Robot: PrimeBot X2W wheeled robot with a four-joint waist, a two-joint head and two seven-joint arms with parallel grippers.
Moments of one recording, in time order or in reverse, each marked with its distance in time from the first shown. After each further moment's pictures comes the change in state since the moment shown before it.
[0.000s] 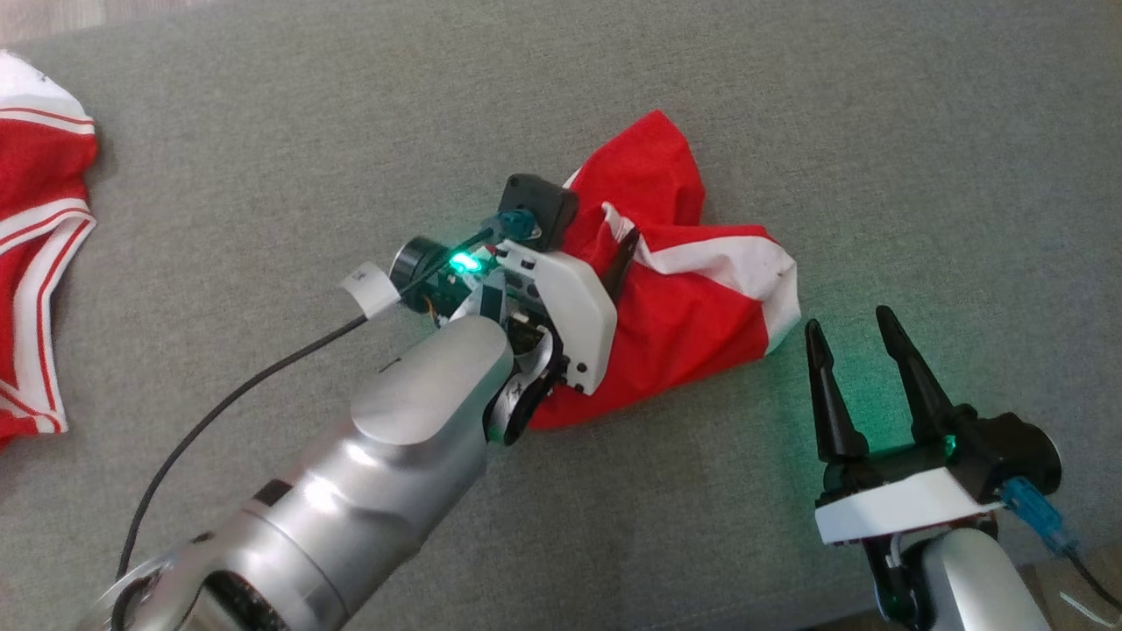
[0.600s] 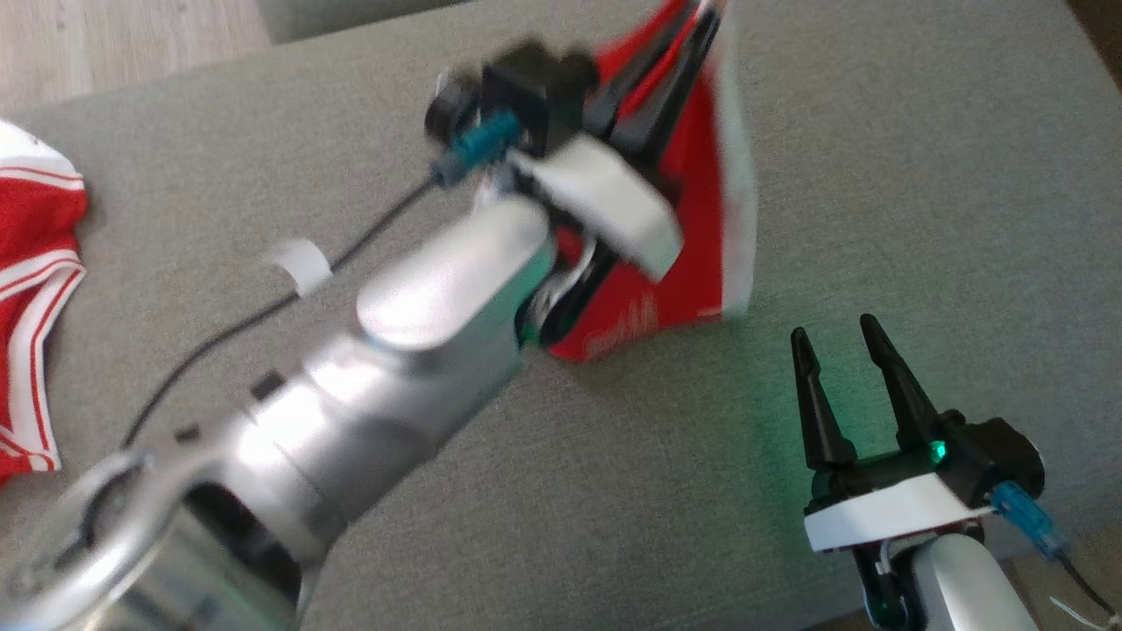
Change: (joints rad) left arm -0.203 0.001 -0.070 -0.109 -0.158 -0.076 -0.406; right arm 0.004 0.000 0.030 0.008 0.035 0.000 0.000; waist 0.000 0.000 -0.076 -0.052
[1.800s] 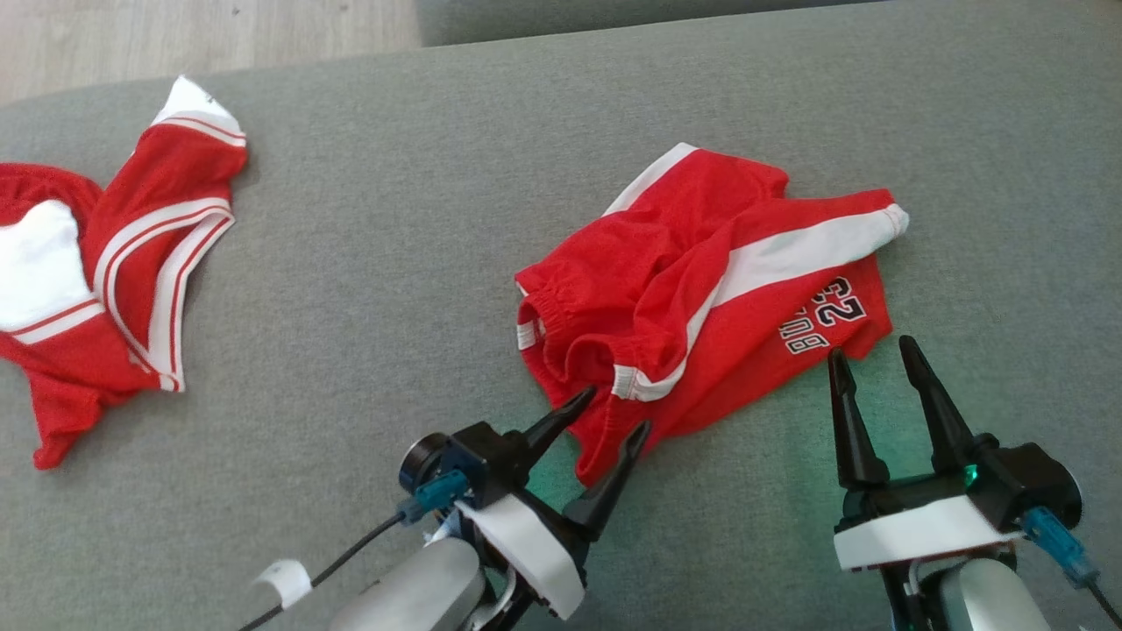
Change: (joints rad) left arm 0.660 0.103 0.125 -0.101 0.284 -0.160 -0.002; right arm 0.060 0.000 -0.067 -0.032 -0.025 0.000 0.000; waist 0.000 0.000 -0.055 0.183
